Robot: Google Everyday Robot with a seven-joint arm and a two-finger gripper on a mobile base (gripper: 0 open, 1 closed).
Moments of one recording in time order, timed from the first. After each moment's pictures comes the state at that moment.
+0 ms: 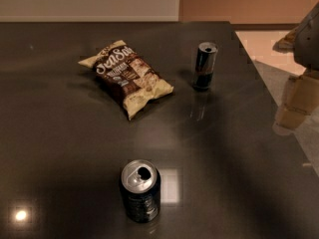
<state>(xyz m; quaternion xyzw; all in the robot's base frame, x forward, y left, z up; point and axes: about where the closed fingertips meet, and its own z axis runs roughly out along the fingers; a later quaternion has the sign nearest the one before) 0.438 -0.217 0.976 -0.60 0.78 -0.03 0.16</state>
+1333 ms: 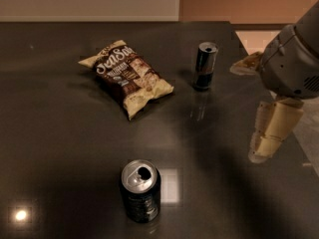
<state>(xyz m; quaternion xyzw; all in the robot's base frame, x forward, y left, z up) 0.404 -0.149 0.952 -0.69 0.70 0.06 0.18</state>
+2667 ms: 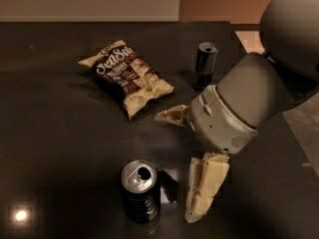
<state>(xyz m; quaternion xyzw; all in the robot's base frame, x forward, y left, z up) 0.335 -0.023 0.897 -0.76 0.57 0.22 0.21</state>
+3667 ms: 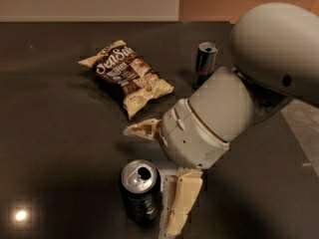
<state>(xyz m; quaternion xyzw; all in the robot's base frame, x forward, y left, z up) 0.306 0.027 0.894 -0.77 0.52 0.28 0.23</state>
